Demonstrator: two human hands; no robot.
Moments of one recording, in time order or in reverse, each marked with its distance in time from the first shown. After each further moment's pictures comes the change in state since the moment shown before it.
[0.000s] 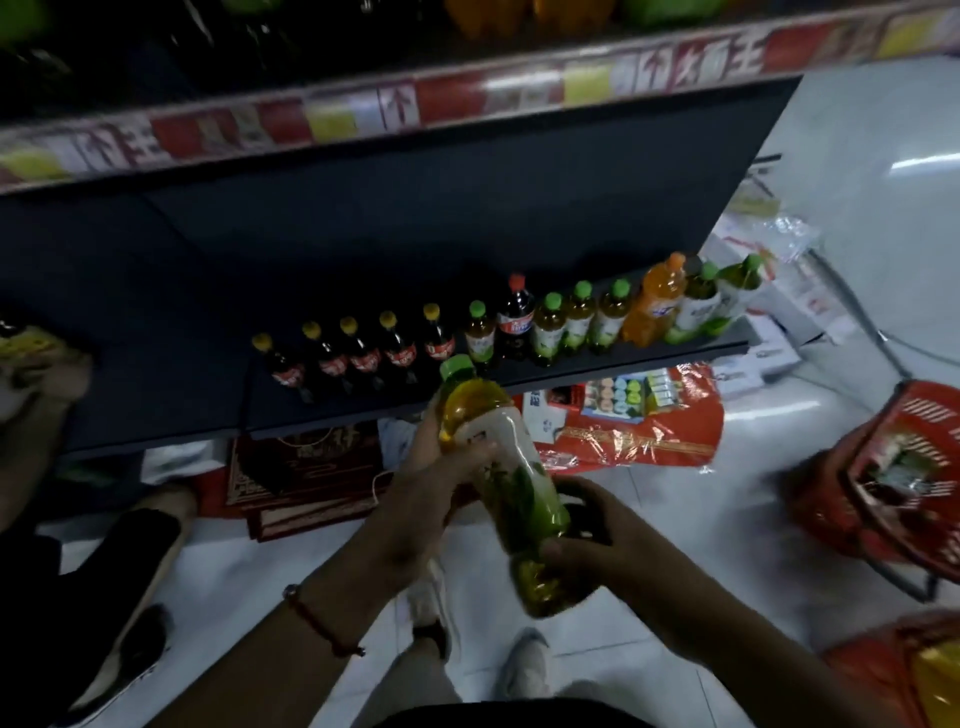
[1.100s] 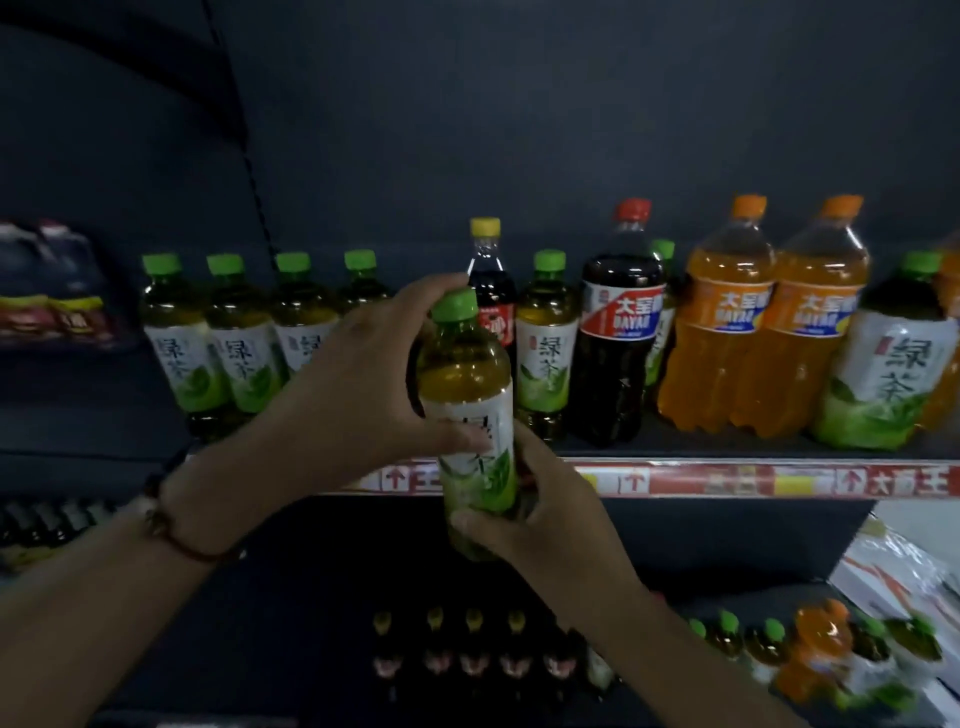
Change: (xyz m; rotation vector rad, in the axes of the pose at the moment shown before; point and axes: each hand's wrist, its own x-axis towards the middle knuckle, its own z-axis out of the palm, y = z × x) left_hand -0.026 0.348 -0.191 1.271 0.396 0.925; right_hand 0.136 -0.280 0.204 -0.661 0.252 -0.929
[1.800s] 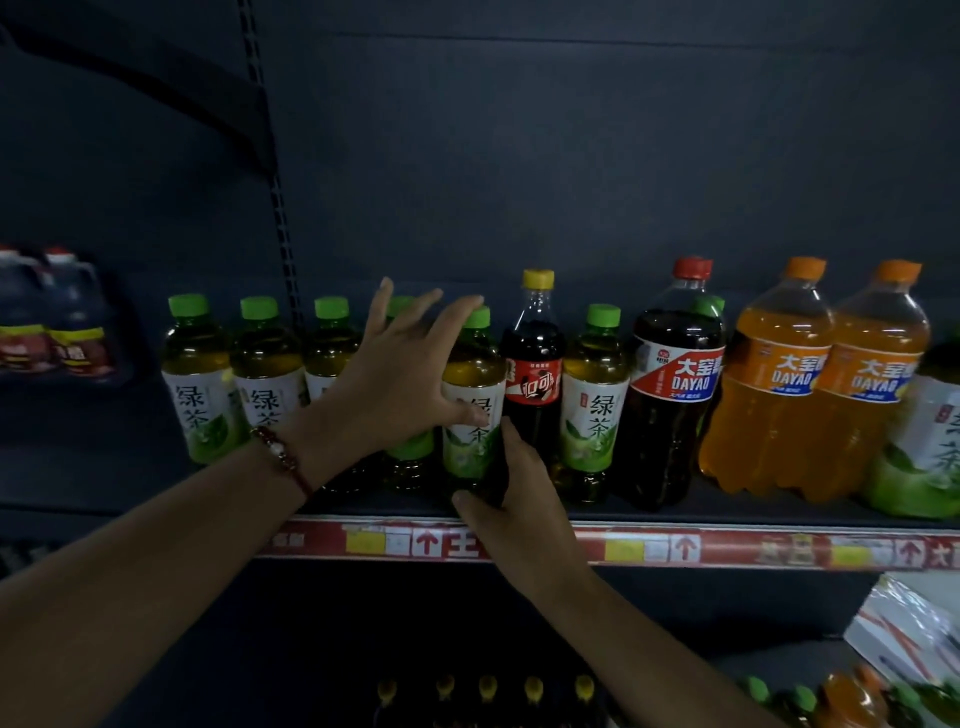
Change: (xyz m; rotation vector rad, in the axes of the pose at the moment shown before) left_hand 0.082 -0.100 0.011 0.430 0.060 0.111; right_hand 0.093 0.017 0.055 -0.117 0.111 0.001
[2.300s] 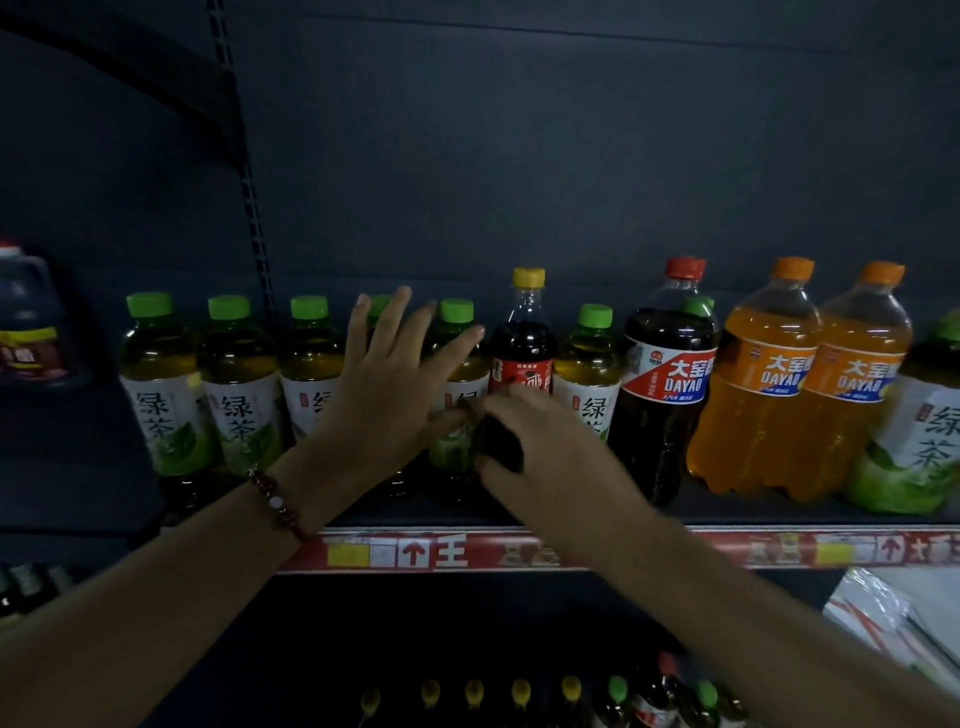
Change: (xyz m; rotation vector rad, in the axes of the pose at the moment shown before) left_hand -0.002 -0.010 0.041 0.224 0.167 0.026; right_hand 0.016 -0.050 -0.053 -0.585 -0.087 -0.251
